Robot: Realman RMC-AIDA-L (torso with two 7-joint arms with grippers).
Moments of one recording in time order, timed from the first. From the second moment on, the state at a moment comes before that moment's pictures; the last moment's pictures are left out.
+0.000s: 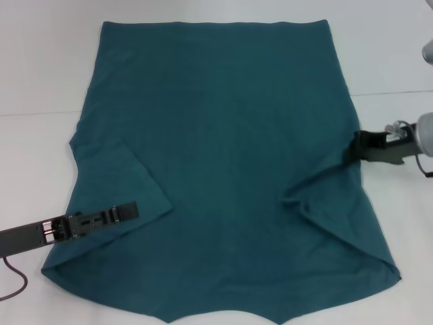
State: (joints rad) left arm -0.43 -2.12 0.58 0.80 2.01 1.65 -2.07; right arm 0.78 1.98 -0.75 -0.64 -2.54 -1.04 2.73
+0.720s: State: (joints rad) left arm -0.44 -2.12 0.58 0.80 2.01 1.65 -2.07; right arm 0.83 1.99 -0.76 -0.63 -2.54 -1.00 2.73
